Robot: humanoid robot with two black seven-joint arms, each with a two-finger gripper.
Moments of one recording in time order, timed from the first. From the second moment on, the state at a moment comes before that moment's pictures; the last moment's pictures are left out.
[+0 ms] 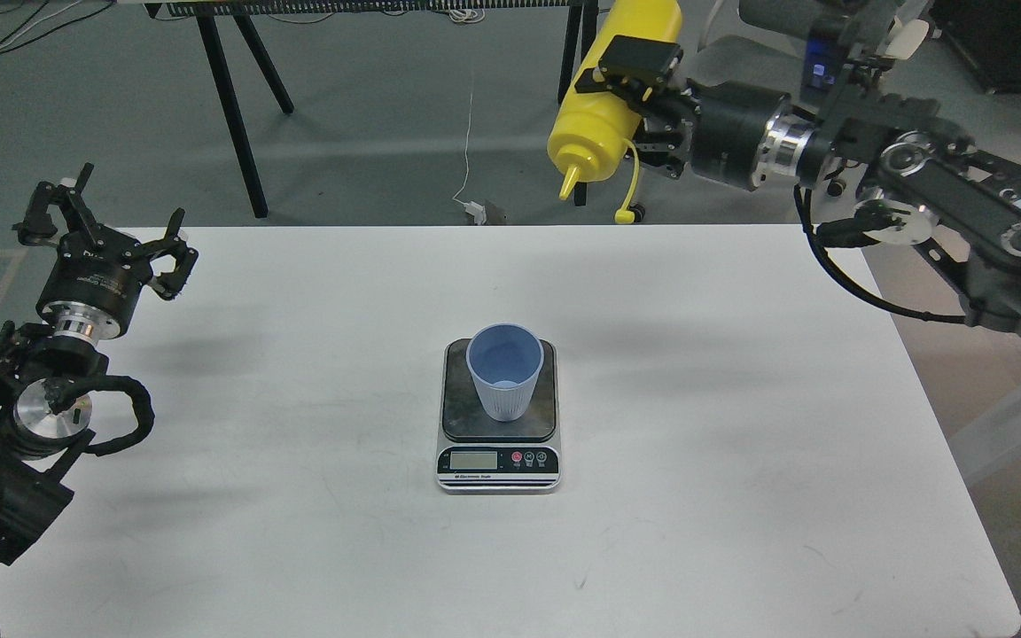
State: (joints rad) left arm -0.54 0.40 -0.94 -0.63 -0.11 -0.49 -0.38; right arm 1.17 -0.38 0.38 0.97 -0.77 0.41 0.20
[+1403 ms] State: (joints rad) left arm -0.54 0.41 -0.93 -0.65 -0.10 -0.49 -0.38; right arm 1.13 -0.22 0.13 0.96 -1.23 -0.03 0.26
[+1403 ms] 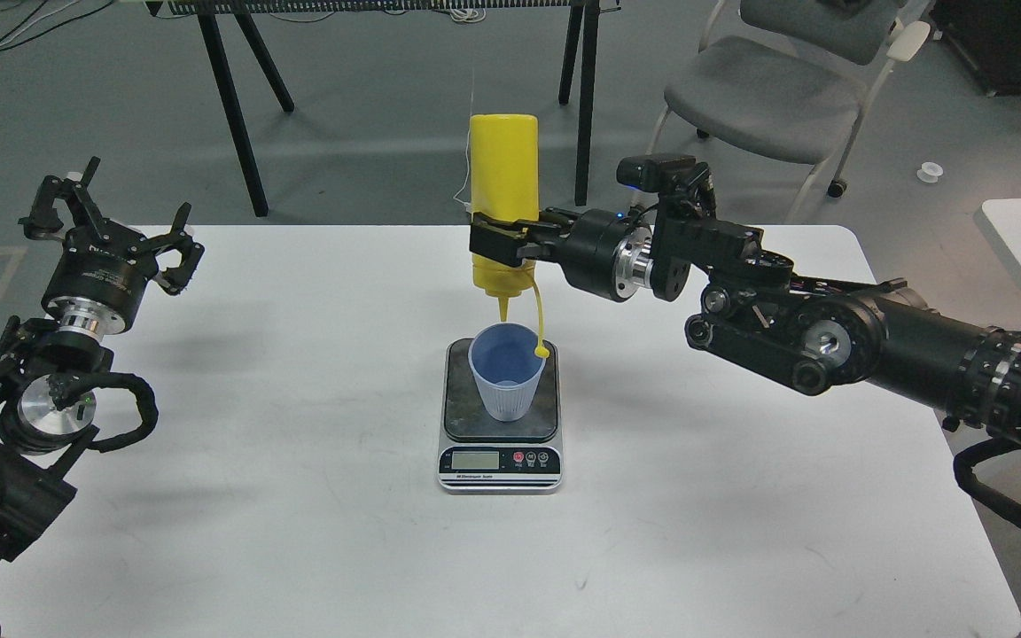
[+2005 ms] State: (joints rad) left arm -0.56 0.44 -0.94 -0.65 -0.11 -0.49 -0.33; right arm 0.79 -0.59 0.57 1.18 -0.56 0.21 0.28
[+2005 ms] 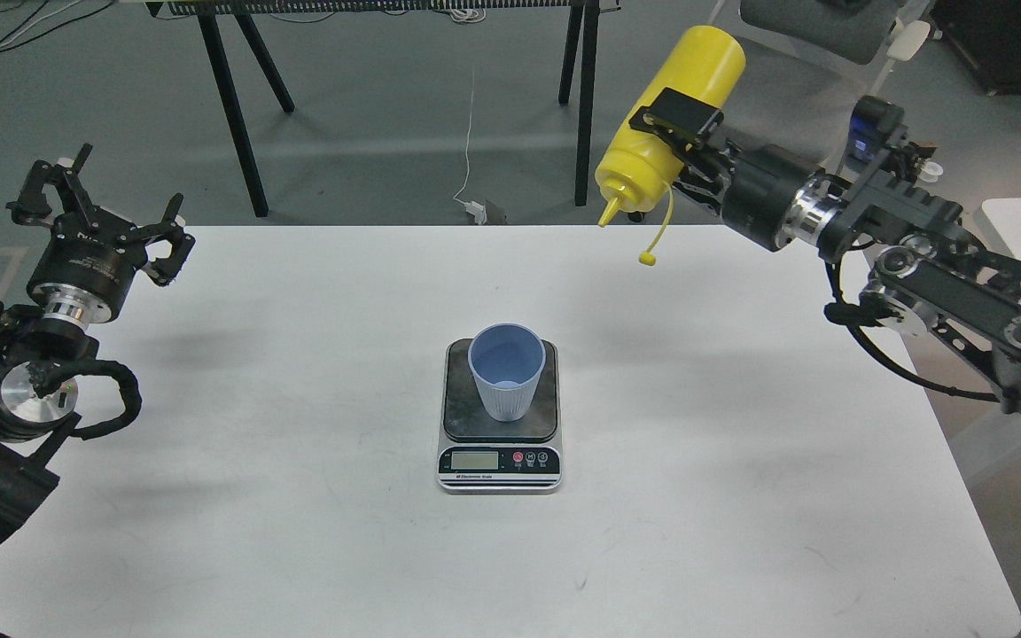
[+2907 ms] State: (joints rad) left arm -0.53 0.50 -0.93 -0.65 -0.11 -0.49 -0.34; right arm 0.28 -0.38 0.80 1.02 0.29 0.49 0.28
